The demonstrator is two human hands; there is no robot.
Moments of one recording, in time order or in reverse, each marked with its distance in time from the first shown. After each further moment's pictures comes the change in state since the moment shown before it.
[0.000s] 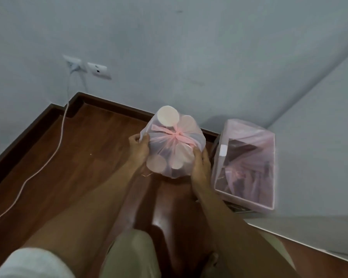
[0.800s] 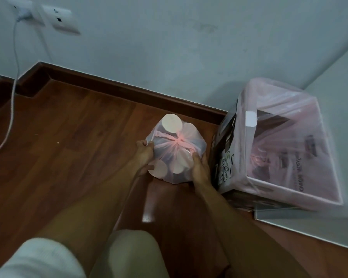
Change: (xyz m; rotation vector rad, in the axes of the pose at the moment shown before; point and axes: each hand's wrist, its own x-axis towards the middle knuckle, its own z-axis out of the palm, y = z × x) left_hand 0.105 -0.173 0.054 0.172 -0.187 -0.195; right_hand 0.110 0.214 0.027 -0.104 -0.001 0.122
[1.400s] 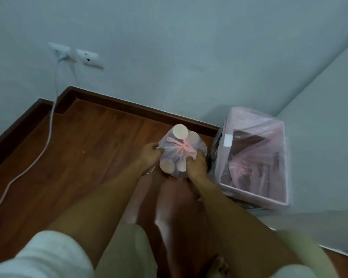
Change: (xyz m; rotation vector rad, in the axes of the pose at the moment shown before) left_hand -0.119 0.096 -0.020 0.243 -0.001 0.190; right_hand -0.070 -0.131 -0.029 -0.320 -0.035 -0.031
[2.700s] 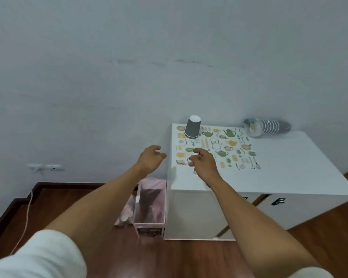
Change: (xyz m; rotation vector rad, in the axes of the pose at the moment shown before) left_hand -0.475 0.553 0.064 0.197 -0.248 0.375; right_hand -0.318 -0.286 -0.635 0.240 0.180 -0.234
